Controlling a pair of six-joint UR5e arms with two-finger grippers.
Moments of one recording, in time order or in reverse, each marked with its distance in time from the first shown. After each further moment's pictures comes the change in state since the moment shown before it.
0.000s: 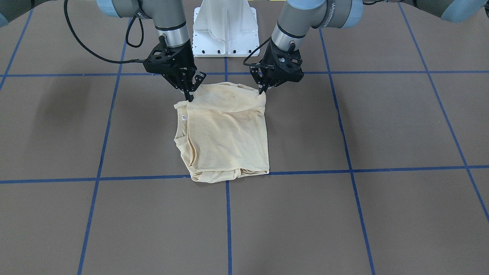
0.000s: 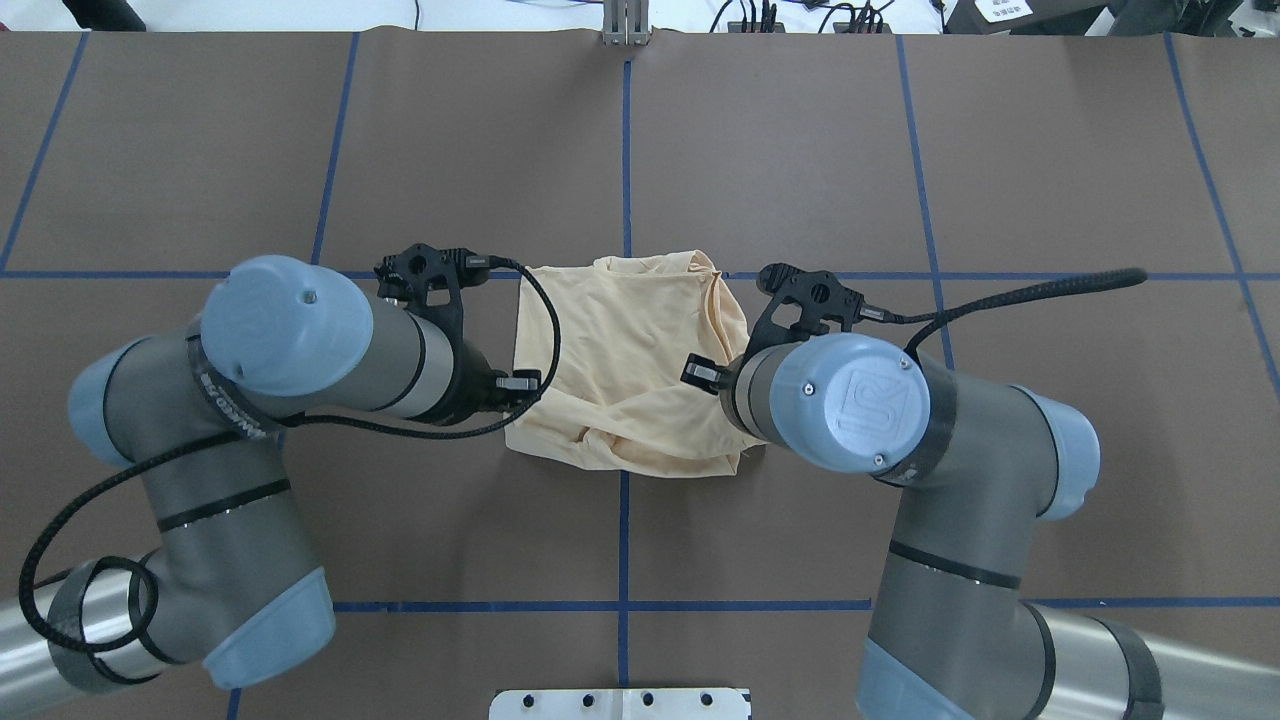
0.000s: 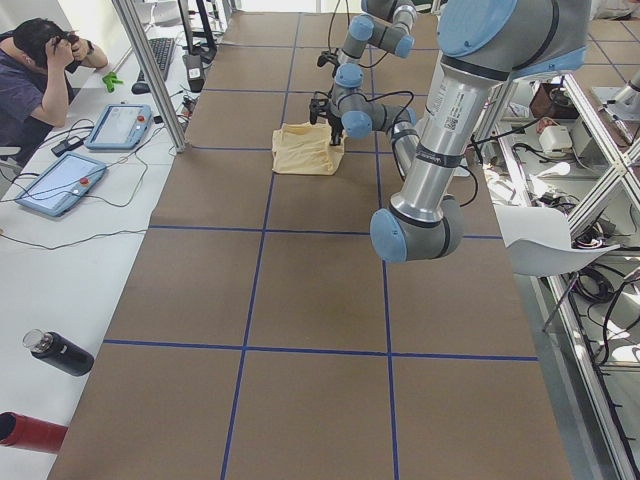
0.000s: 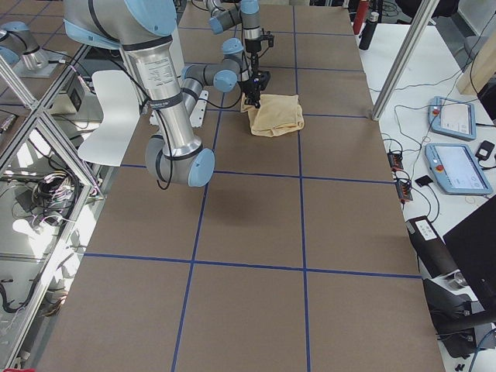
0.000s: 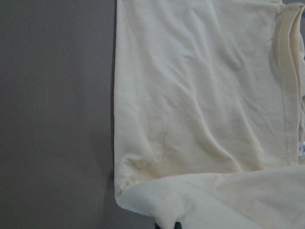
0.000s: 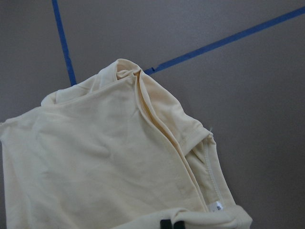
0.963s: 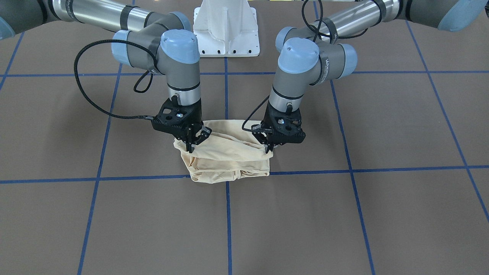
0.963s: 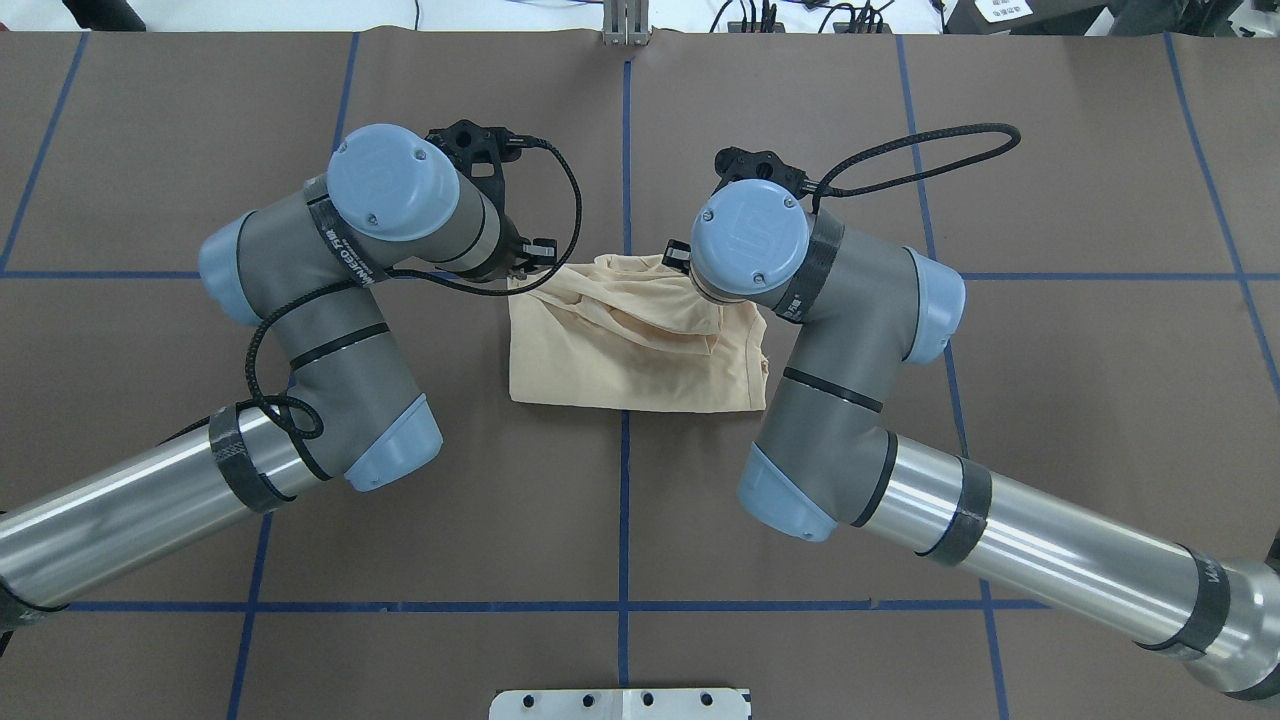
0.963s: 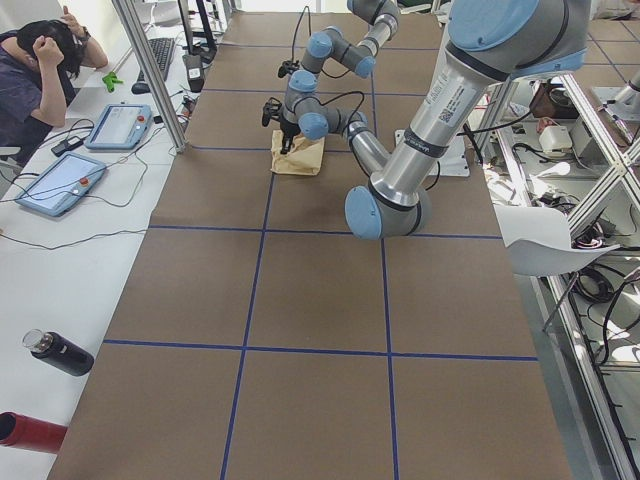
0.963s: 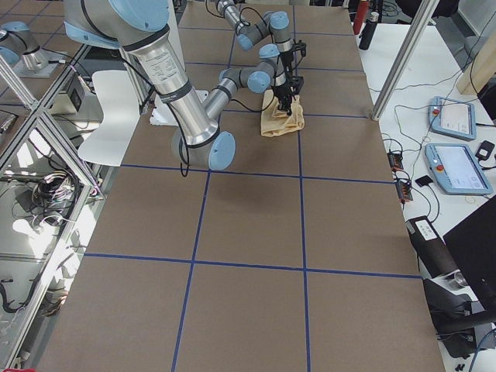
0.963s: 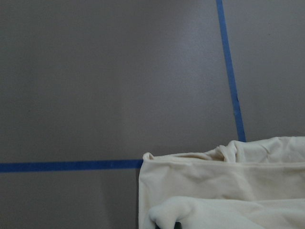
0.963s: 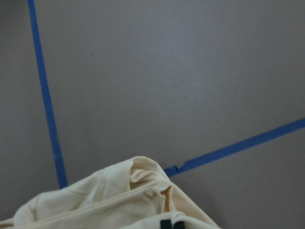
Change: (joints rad) left arm -0.123 -0.191 0.430 -0.152 0.058 0.141; right arm 0.148 0.195 -0.422 0.117 0.031 -0.126
